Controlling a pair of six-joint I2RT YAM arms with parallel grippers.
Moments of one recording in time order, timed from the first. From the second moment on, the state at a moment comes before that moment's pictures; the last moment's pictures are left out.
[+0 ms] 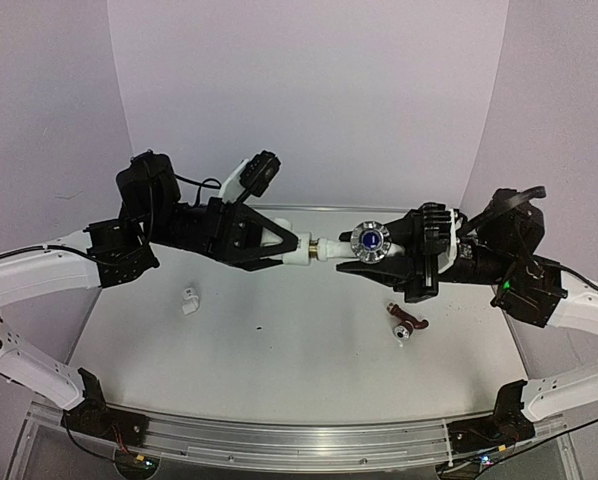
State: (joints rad) left arm -0.99 1.30 1.11 0.33 0.94 -1.00; right arm 1.04 1.04 0.95 0.24 -0.52 -0.50
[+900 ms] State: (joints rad) left arm -1.02 1.22 1.11 0.19 0.82 -0.80; right arm 1.05 1.07 0.95 0.31 -0.51 -0.08
